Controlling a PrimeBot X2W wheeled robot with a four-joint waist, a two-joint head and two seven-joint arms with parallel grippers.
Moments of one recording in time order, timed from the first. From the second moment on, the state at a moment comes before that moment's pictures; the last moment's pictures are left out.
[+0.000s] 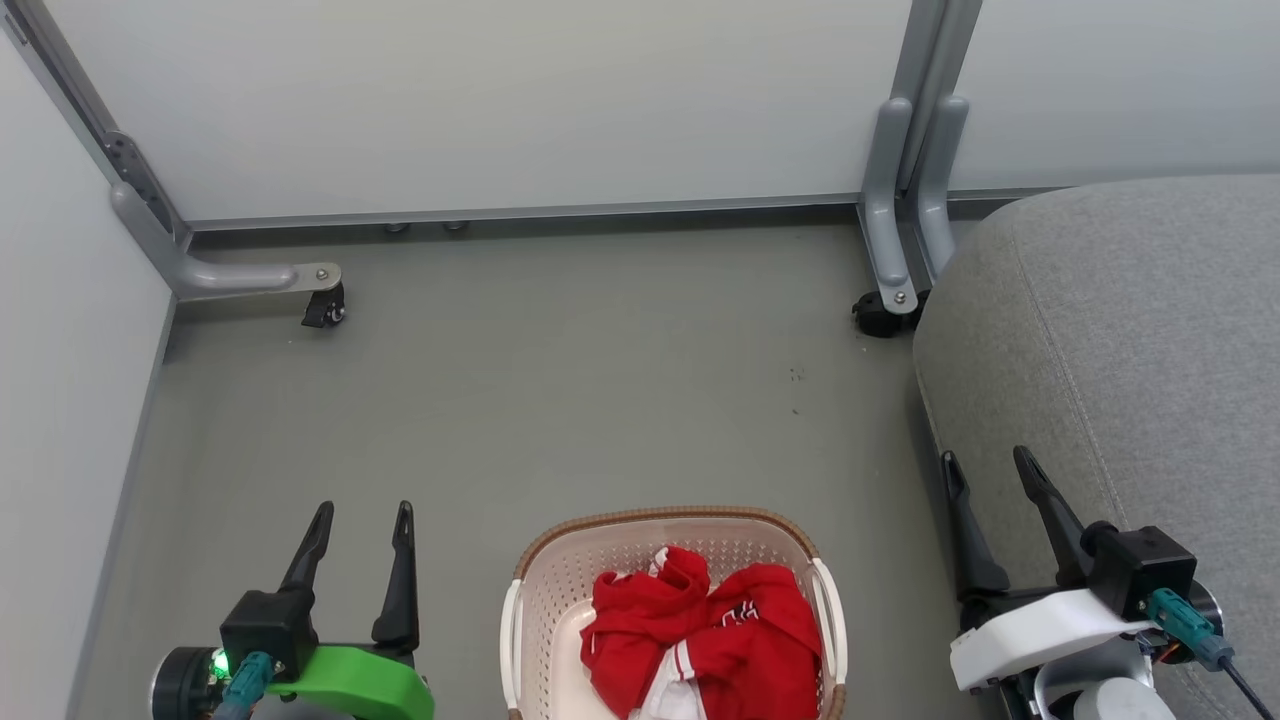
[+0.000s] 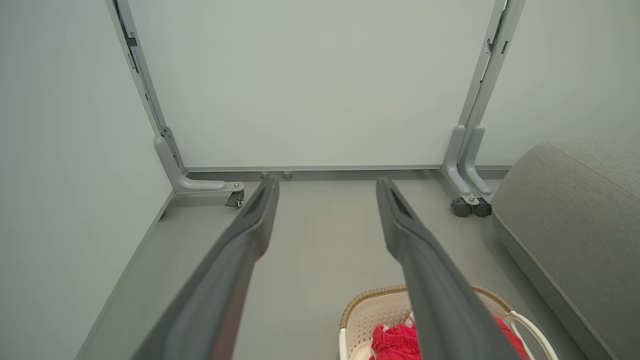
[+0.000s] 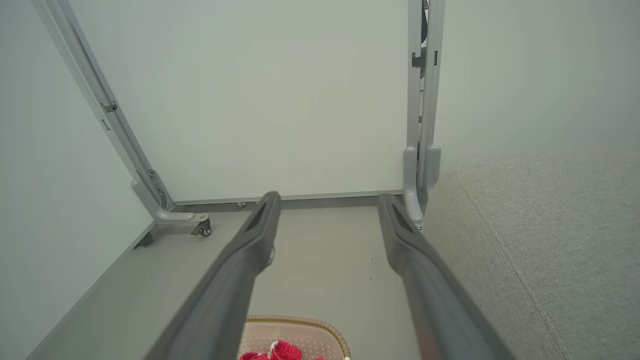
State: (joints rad) left arm -0.03 0.05 -0.05 0.29 -0.13 -0.13 -0.26; right arm 0.01 -0.05 0.04 0.15 0.18 0.13 -0.24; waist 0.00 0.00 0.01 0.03
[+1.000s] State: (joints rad) left arm -0.55 0.05 -0.69 0.72 -0.24 -0.13 -0.26; right arm -0.27 -0.05 0.05 -0.01 0.19 0.13 -0.25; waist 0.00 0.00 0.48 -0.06
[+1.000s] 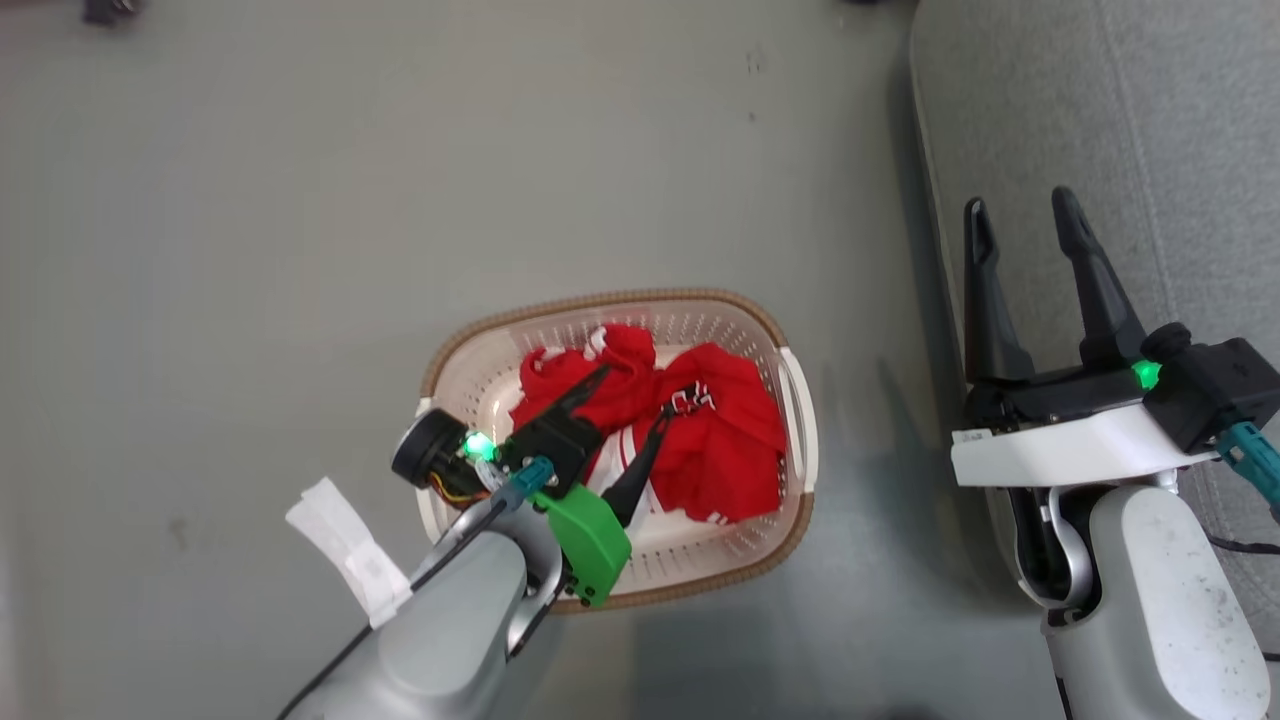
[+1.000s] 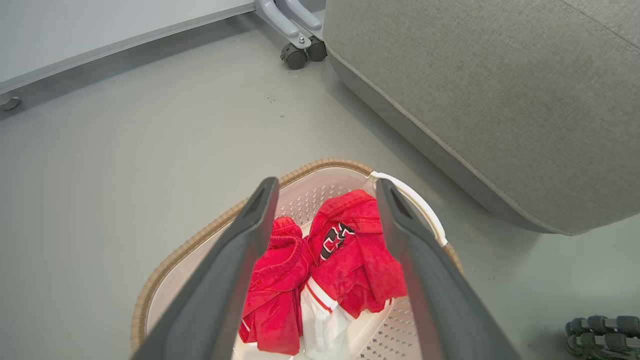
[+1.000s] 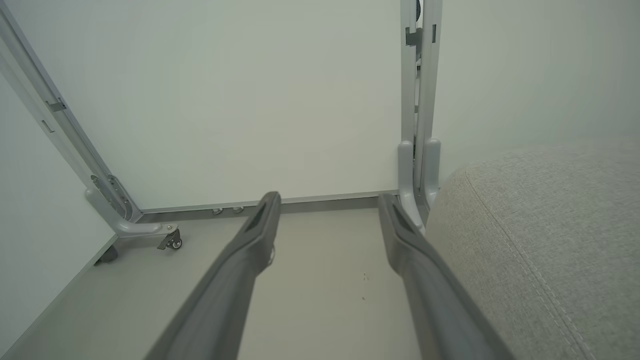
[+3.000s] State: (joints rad) left arm -1.07 0.16 -0.79 1.29 -0.19 -0.03 0.03; right arm -0.38 -0.05 0.15 -0.09 0.38 0.13 -0.26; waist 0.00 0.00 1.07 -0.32
